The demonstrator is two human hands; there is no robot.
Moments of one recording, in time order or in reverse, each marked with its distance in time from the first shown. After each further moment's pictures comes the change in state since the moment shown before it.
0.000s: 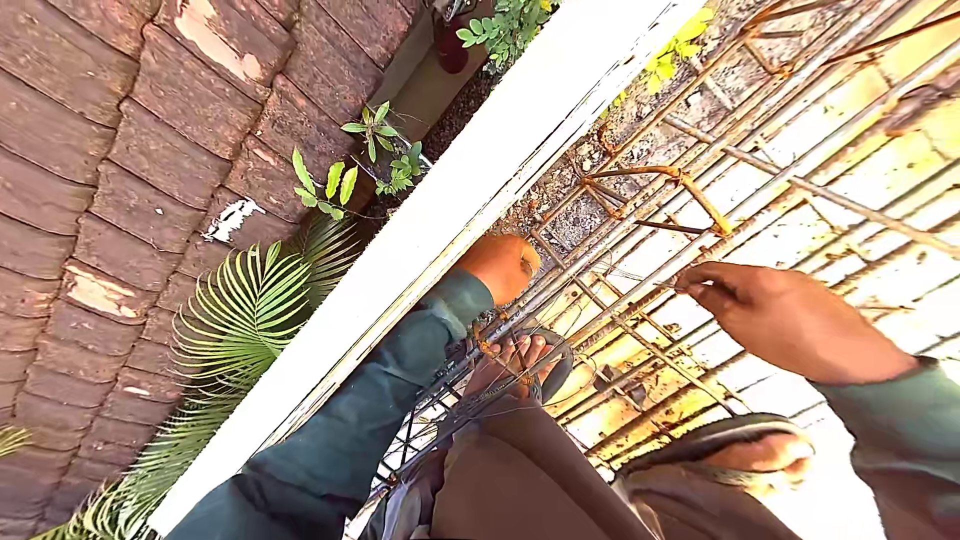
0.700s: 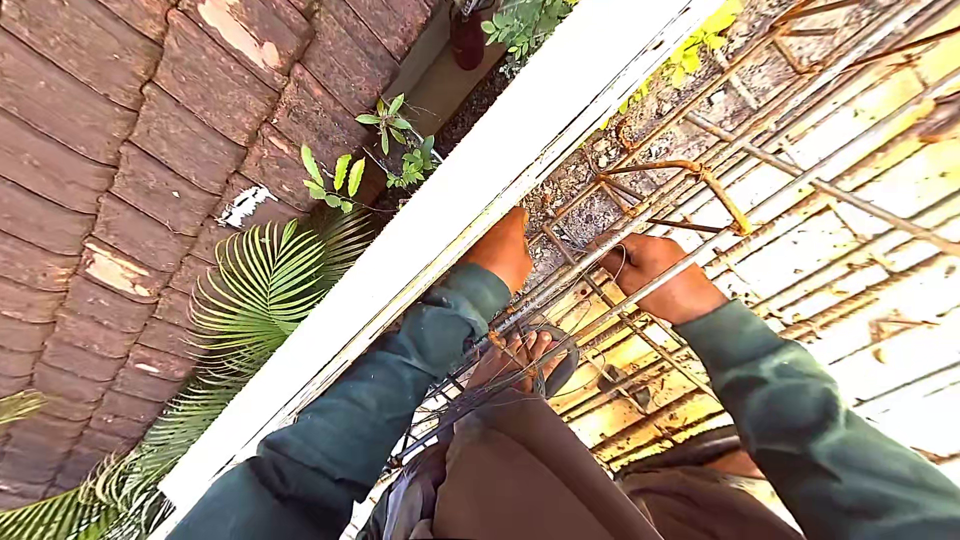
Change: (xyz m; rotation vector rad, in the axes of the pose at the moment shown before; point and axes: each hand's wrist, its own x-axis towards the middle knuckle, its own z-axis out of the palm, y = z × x) left_hand -0.047 0.031 0.010 -0.047 0.294 -0.155; right_hand 0.058 -0.058 0.045 0.195 0.026 -0.265
